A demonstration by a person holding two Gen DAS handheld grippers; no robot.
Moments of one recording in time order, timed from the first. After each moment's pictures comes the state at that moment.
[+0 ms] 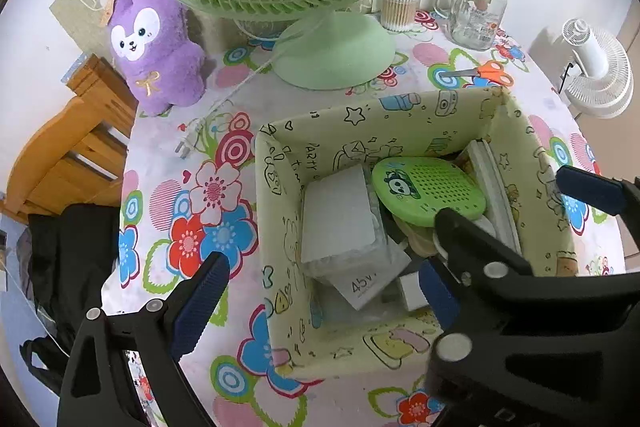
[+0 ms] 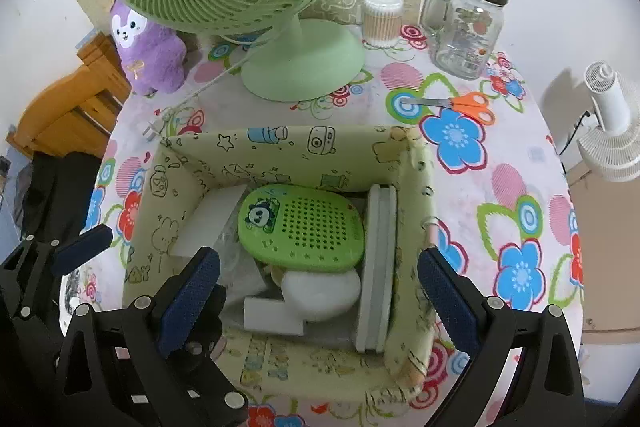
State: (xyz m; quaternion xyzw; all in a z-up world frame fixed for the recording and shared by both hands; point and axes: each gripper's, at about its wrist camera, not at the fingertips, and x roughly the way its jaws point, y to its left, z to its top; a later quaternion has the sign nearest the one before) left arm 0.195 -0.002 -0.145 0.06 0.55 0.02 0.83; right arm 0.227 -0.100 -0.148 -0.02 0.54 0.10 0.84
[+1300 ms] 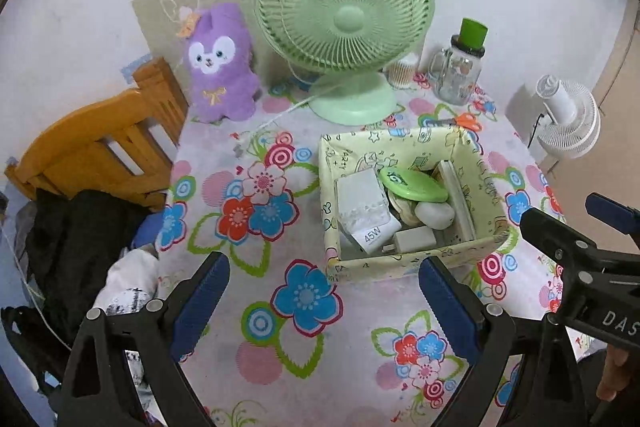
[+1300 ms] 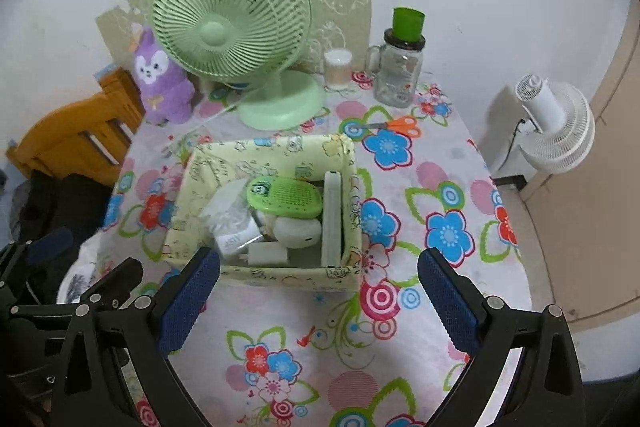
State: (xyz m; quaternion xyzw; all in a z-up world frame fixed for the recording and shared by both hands) left arm 0.090 0.037 -0.062 0.00 0.47 0.03 0.88; right arm 0.120 -0.130 -0.063 -0.02 0.47 0.07 0.88
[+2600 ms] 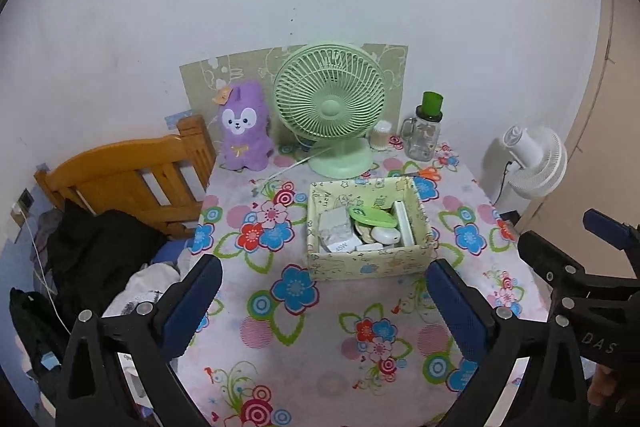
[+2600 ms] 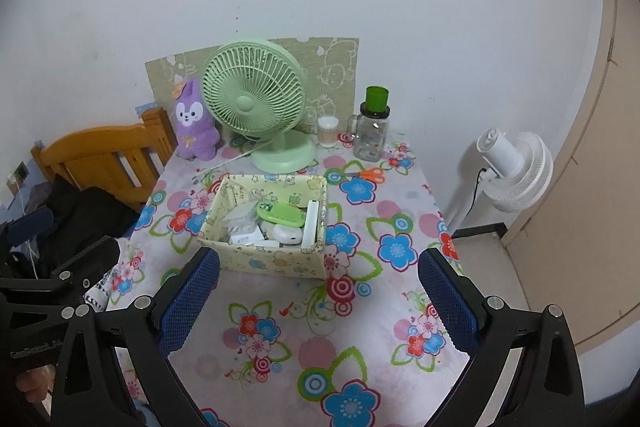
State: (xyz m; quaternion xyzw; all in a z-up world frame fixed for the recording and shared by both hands) left arm -0.026 0.000 0.030 -0.01 0.37 0.04 0.93; right arm -0.006 -0.173 0.025 -0.04 0.36 0.08 0.93
